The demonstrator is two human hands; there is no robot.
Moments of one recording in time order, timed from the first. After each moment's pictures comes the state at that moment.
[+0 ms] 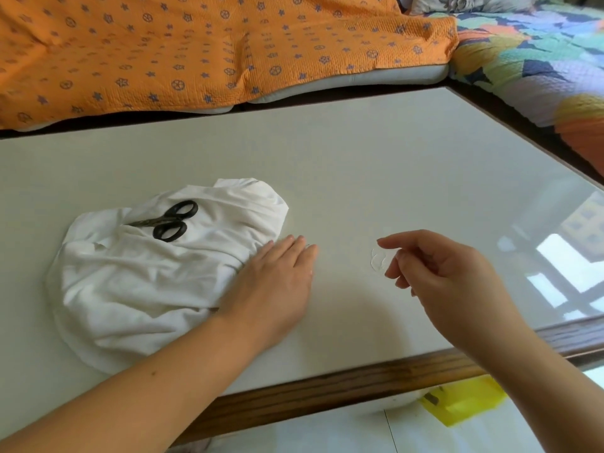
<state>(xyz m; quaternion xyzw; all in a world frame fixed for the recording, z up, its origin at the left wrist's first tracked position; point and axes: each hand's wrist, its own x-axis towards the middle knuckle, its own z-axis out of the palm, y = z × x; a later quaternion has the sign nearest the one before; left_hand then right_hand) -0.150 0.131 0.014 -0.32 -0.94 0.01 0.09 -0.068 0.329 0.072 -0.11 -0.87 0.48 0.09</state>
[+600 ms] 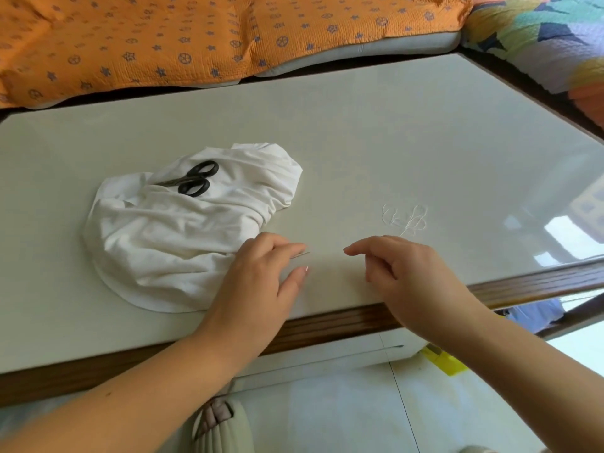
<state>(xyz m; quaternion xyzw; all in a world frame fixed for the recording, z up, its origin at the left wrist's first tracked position) -0.077 0.085 0.017 -0.23 -0.93 -0.28 0.08 -0.040 0.290 0.044 0.02 -0.94 0.34 0.04</state>
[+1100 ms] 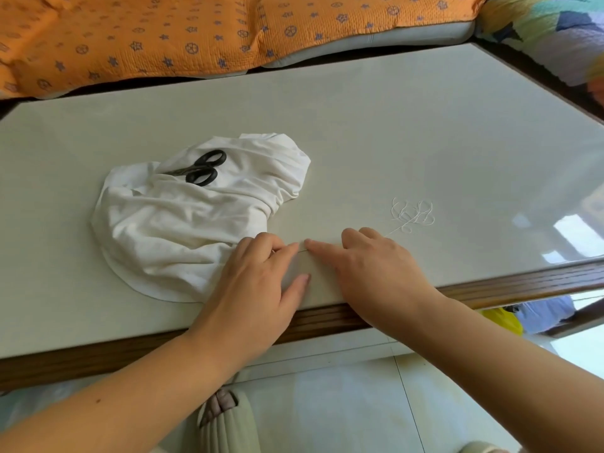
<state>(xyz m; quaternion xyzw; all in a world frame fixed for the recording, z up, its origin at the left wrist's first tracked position) -0.067 0.071 0.011 -0.26 -0.94 -0.17 0.11 -0.058 0.254 0.032 0.14 -0.99 0.08 0.03</state>
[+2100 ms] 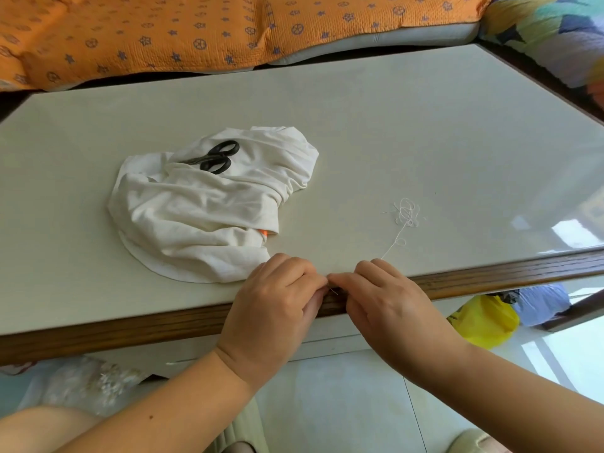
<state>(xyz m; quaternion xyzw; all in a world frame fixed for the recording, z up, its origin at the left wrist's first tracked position) -0.037 0.075 -0.008 -0.34 -0.88 -0.23 0.25 -0.007 0.259 -0.010 0.22 -0.94 0.19 0.19</state>
